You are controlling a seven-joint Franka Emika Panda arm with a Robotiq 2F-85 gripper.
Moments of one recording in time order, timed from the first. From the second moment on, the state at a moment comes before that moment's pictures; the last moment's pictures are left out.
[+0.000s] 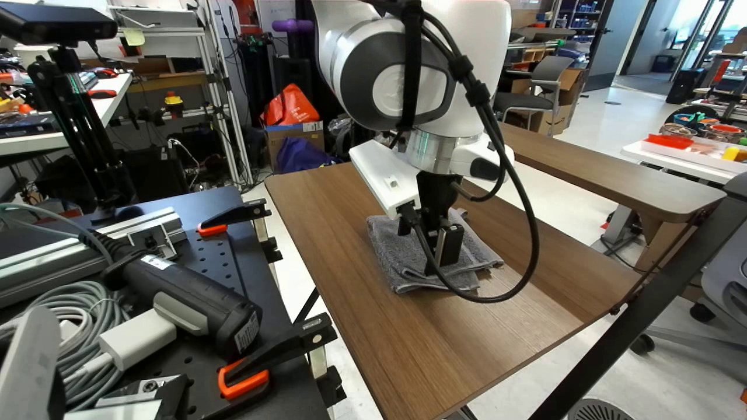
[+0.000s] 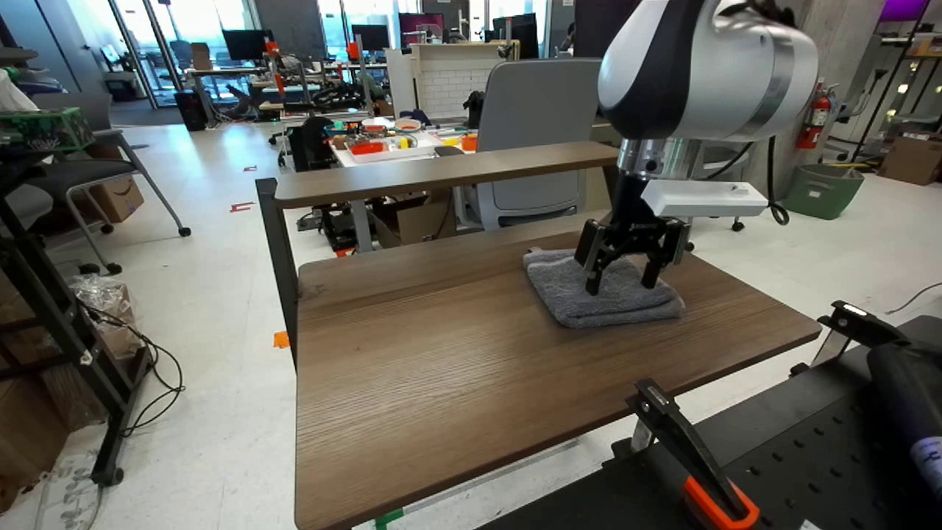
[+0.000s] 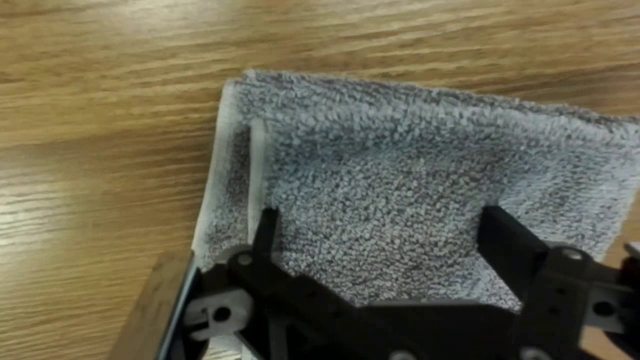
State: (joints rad) arm -0.11 0.69 0.08 -2.10 0.13 2.77 -0.09
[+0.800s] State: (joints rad) arm 0.04 0.79 0.11 -1.92 0.06 2.63 -0.09
